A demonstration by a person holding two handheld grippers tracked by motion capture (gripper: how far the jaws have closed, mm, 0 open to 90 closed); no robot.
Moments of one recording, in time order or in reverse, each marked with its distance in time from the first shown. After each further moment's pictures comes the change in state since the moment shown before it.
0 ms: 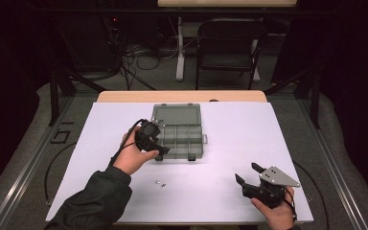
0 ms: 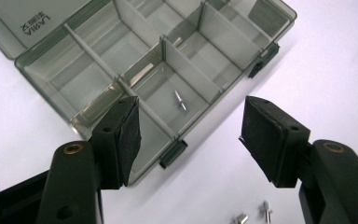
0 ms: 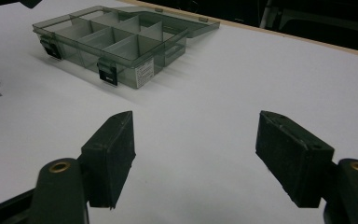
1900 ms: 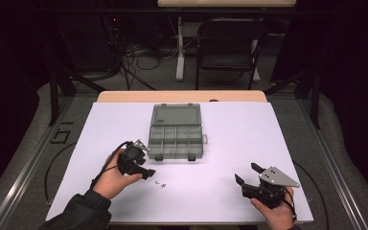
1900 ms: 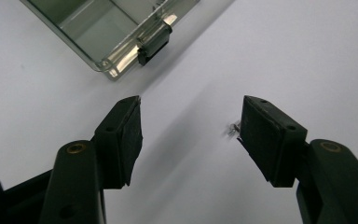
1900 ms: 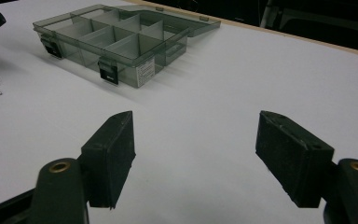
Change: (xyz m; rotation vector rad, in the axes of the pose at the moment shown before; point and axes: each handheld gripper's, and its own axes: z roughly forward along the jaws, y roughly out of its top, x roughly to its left) left arm -0.004 -0.073 0.002 0.056 -0.049 0.030; right arm 0.001 0.000 0.000 0.002 0.002 -0.004
